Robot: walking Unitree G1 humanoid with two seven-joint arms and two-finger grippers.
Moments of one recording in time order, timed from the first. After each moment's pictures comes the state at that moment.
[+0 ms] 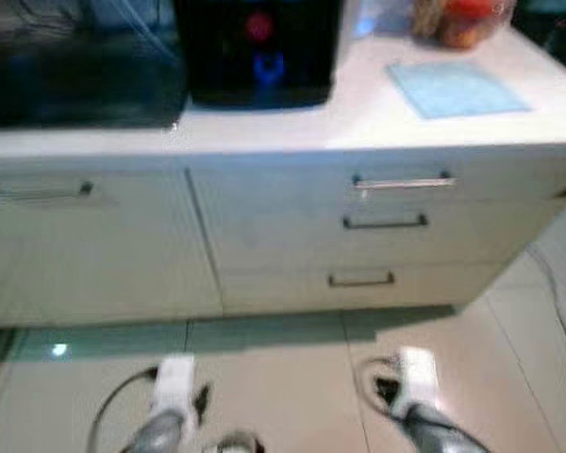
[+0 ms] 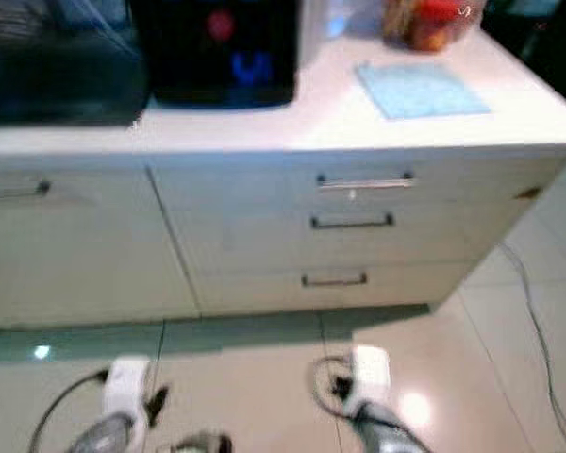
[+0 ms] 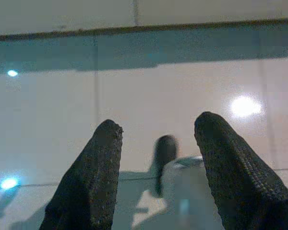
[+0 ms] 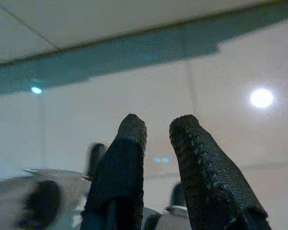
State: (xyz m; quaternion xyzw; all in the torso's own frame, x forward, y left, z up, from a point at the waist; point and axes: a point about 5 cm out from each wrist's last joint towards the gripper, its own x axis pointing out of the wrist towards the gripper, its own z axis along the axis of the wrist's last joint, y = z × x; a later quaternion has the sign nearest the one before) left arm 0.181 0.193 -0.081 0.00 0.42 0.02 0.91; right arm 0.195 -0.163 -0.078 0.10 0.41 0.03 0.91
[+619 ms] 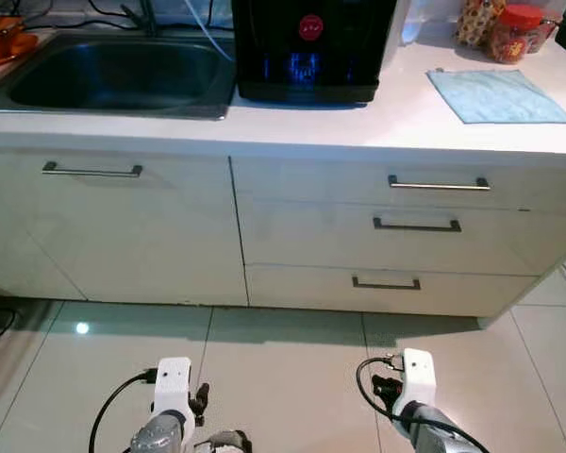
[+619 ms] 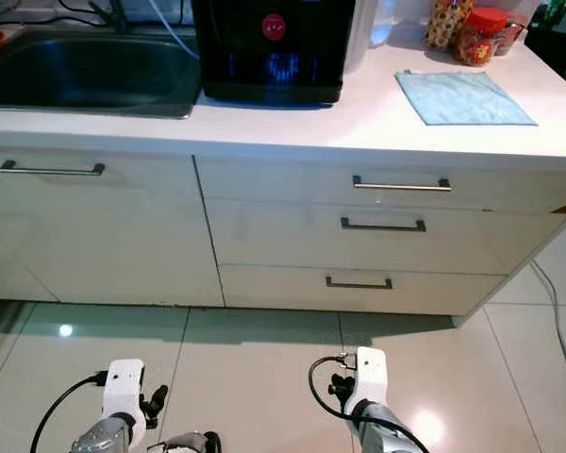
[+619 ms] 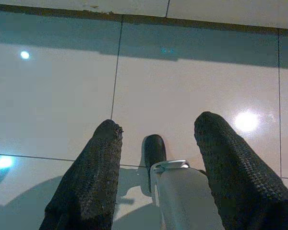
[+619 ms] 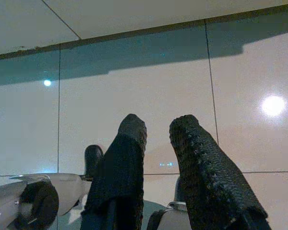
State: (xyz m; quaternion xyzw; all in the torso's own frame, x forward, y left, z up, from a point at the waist) left arm 0.181 0.190 -0.082 -0.02 0.42 0.03 0.91; right arm 0.194 -0.172 -0.077 0.11 0.41 0.01 0.91
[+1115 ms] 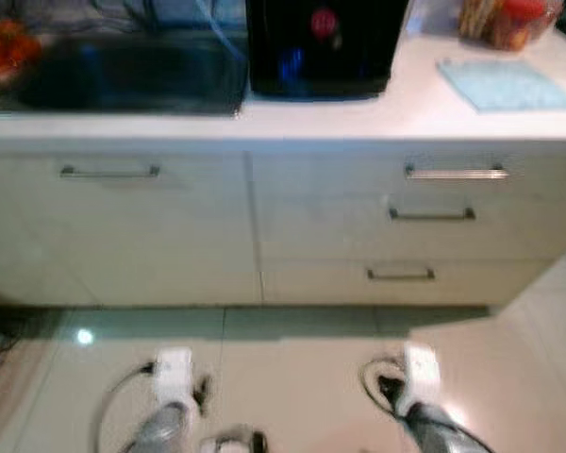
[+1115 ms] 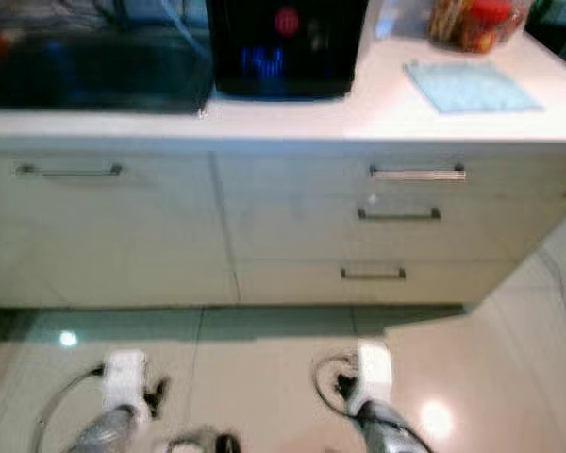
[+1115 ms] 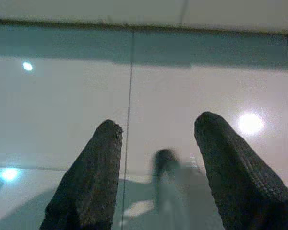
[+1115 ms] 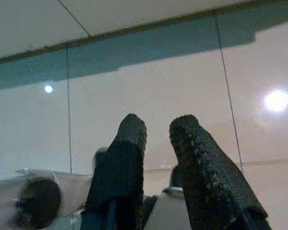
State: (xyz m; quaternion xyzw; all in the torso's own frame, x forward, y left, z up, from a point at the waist) left arm 0.181 0.183 -0.082 -0.03 0.41 0.03 0.91; right arm 0.193 -0.177 -0.077 0.11 0.40 0.01 0.91
